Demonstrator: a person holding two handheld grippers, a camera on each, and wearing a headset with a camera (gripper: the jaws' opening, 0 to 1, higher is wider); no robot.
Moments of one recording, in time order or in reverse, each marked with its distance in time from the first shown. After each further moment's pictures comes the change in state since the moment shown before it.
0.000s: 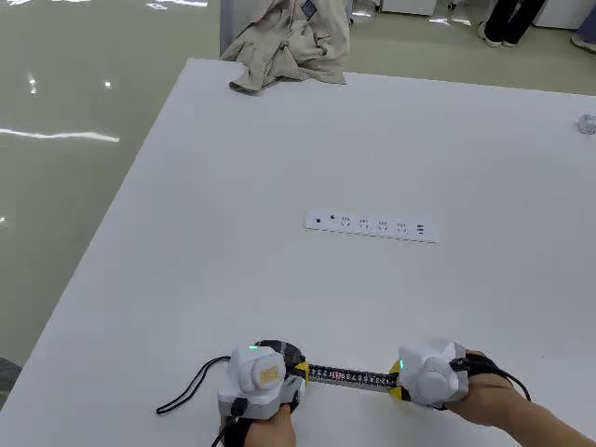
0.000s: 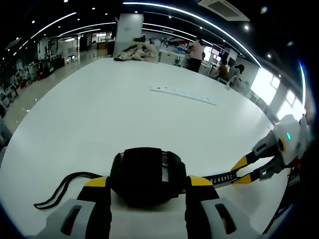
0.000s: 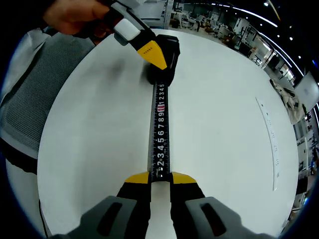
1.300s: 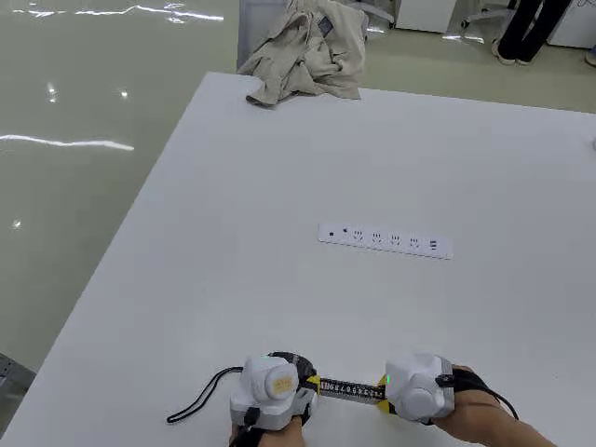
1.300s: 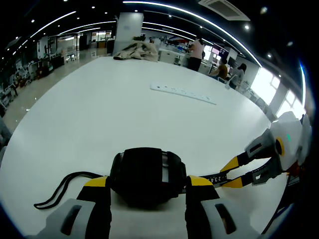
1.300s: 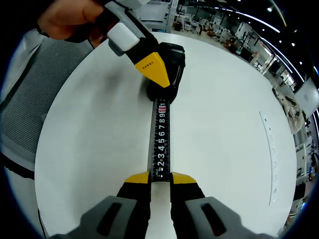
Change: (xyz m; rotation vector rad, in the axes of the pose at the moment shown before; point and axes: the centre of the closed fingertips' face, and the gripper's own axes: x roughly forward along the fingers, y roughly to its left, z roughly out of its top) left arm 0.000 0.000 0.000 -0.002 0.013 -0.005; right arm 0.016 -0.002 0.035 -0.032 -0.024 -0.011
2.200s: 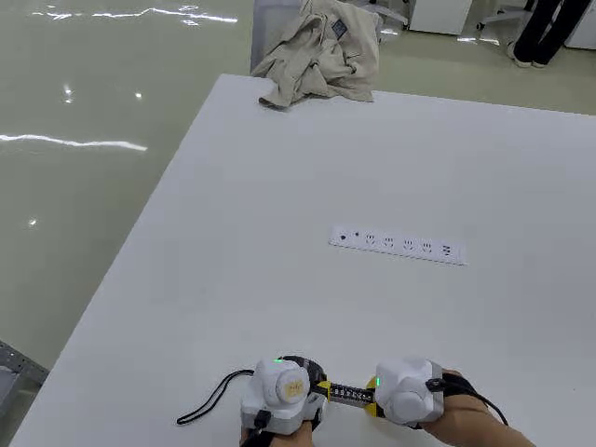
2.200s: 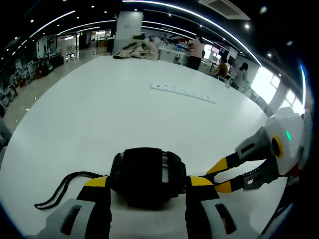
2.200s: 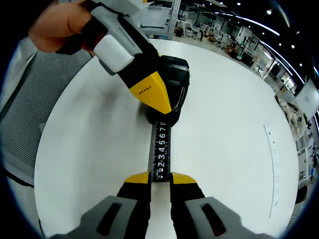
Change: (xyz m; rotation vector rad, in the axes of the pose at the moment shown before) left arm -0.001 -0.001 0.000 0.003 0.011 0.001; right arm 0.017 -0.001 0.035 -0.007 -0.059 0.013
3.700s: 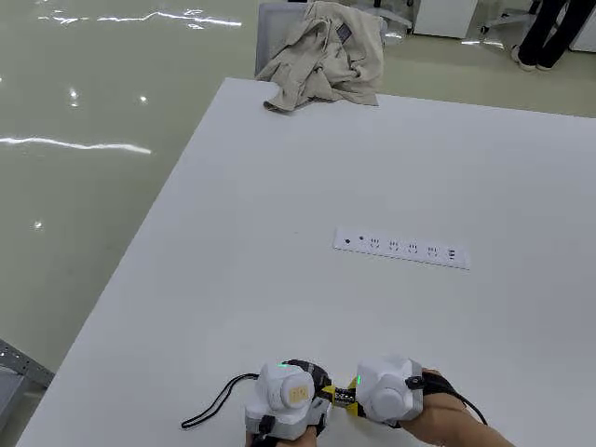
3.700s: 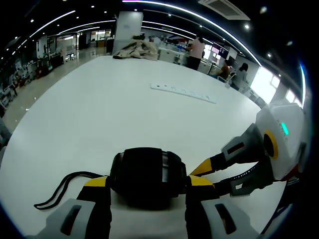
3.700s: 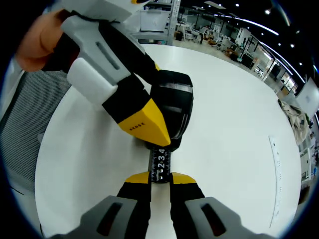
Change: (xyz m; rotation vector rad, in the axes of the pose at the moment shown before) left arm 0.001 0.000 0.000 -0.001 -0.002 -0.004; right arm 0.020 -0.003 0.033 0.011 -0.035 0.016
